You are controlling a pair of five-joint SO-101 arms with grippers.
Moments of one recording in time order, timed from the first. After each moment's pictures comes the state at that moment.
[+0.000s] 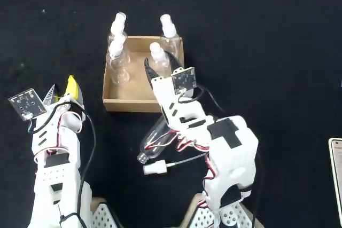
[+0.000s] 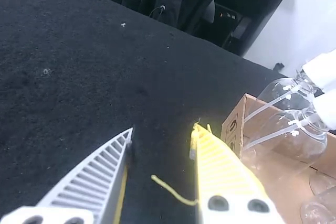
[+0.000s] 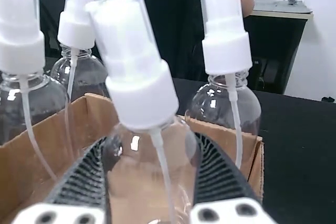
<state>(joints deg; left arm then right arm) -17.8 -58.5 91.8 -11.6 16.3 -20.9 23.4 57.4 -67.3 1.4</state>
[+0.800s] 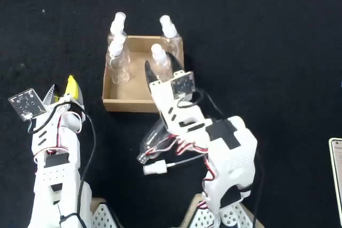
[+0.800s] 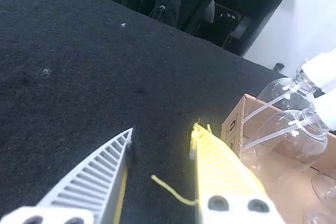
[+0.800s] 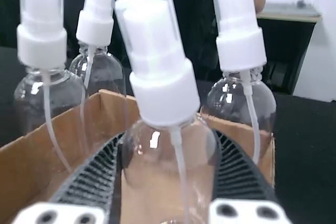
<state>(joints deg) -17.8 -58.5 91.8 -11.6 16.3 -22.2 22.9 61.1 -70.8 1.4</state>
